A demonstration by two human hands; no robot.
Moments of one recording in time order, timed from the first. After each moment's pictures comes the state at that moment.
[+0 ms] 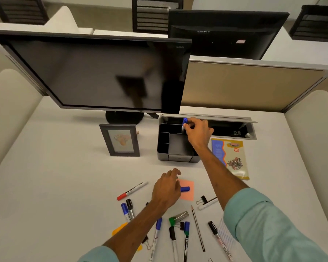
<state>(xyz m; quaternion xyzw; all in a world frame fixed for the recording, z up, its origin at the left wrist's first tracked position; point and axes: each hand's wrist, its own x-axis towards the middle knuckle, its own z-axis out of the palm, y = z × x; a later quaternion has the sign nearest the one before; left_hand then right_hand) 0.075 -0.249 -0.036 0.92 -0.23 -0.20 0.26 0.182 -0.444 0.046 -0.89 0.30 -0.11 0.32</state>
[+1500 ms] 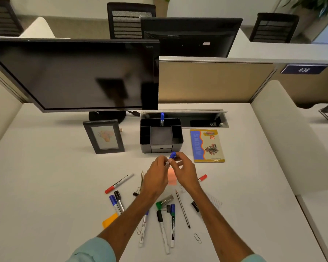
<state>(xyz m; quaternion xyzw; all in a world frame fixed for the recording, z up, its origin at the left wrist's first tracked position) 0.043 -0.253 0.006 0.90 -0.26 -0.13 0.33 -0.009 -0.378 0.031 -0.80 0.30 -0.08 0.51</state>
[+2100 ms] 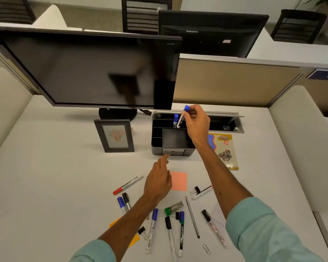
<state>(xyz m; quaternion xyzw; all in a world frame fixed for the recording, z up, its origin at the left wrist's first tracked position) 0.069 -0.229 -0.019 0.90 -0.25 -0.12 0.35 0.145 -0.432 0.099 -0.80 0.25 -0.28 0.46</state>
